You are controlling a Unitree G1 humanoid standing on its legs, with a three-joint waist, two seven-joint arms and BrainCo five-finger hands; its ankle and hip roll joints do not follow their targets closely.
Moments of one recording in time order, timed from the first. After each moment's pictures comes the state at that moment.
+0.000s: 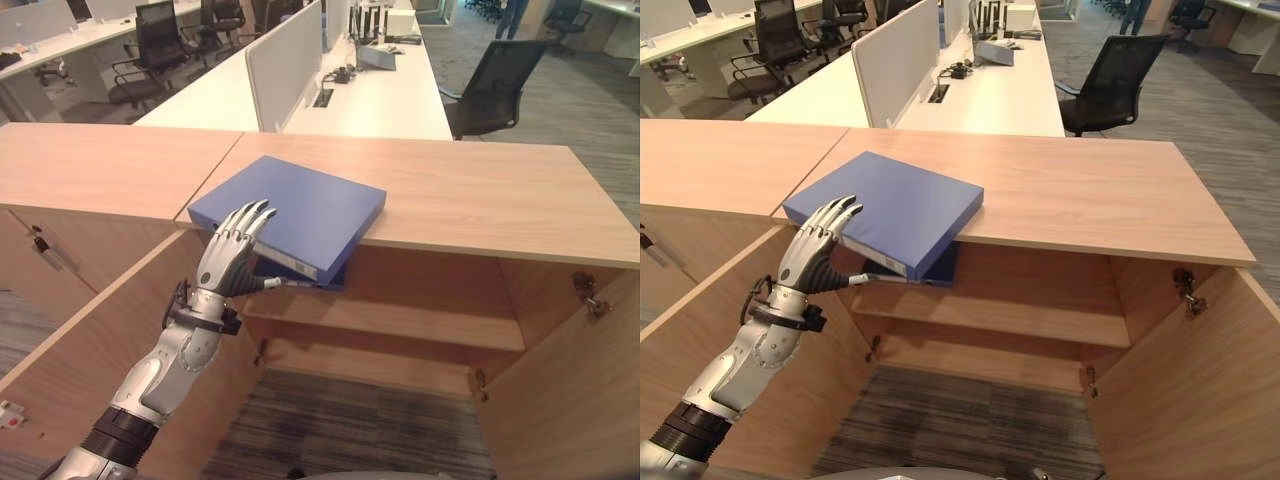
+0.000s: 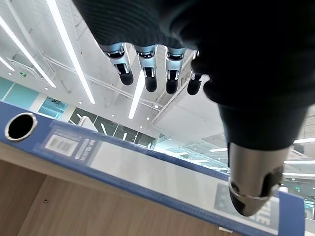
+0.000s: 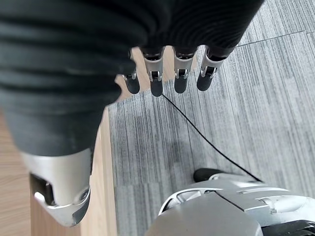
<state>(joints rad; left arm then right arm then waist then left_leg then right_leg) -0.12 0.65 -0.27 -0.03 0.60 -0.19 0.40 0.07 -0.20 0.12 1.31 0.45 -0.03 -0.19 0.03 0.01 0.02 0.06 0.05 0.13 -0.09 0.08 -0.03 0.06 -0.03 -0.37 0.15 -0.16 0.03</state>
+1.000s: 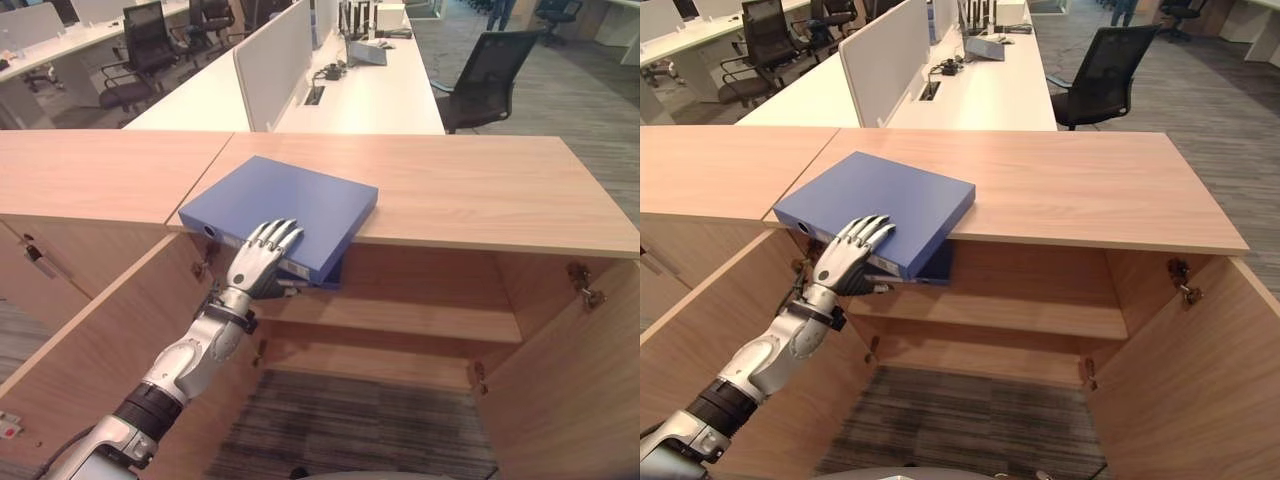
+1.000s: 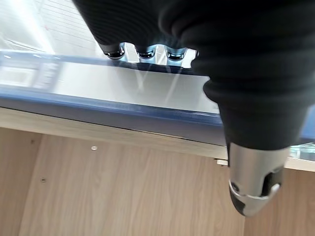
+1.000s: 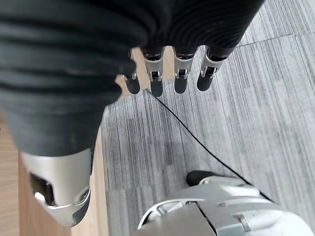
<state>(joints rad) -0.28 0.62 -0.47 0.14 0.74 -0.12 0.41 0.05 -0.21 0.12 1.35 0.44 -0.03 -0.20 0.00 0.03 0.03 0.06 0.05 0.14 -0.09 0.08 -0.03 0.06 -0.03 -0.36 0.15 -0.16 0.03</state>
